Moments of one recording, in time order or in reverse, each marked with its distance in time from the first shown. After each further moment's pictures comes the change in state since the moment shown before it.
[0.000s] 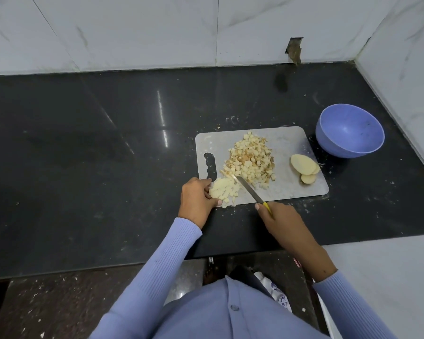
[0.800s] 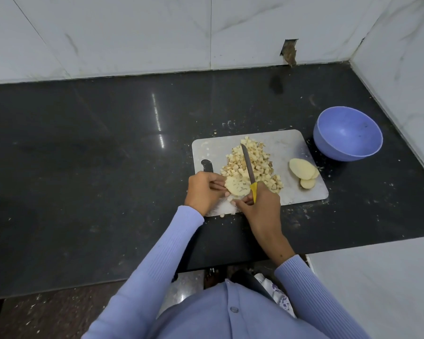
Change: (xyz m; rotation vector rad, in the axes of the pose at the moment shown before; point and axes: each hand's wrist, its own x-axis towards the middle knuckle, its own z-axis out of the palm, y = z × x) left_hand 0.035 0.020 0.001 -0.292 -0.150 -0.059; right_hand 0.039 -0.035 0.026 0.304 0.356 0.006
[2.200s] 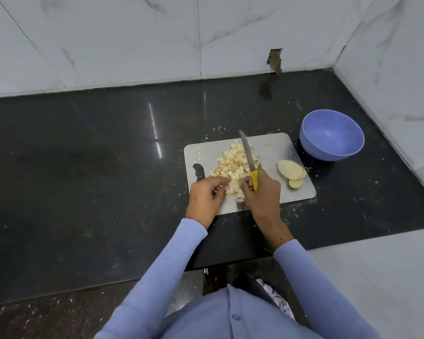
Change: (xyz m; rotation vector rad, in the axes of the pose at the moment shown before) left_hand -0.015 -0.002 0.026 0.154 0.195 0.439; right_hand 0.021 0.001 -0.021 0.018 0.164 -0.120
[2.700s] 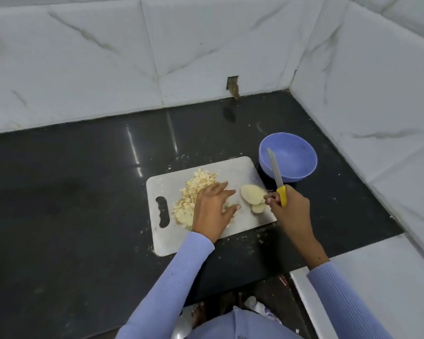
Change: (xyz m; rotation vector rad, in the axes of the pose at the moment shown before) left_hand 0.047 0.054 0.074 0.263 -0.164 0.181; right_hand 0.042 0.072 -0.113 0.069 0.057 0.206
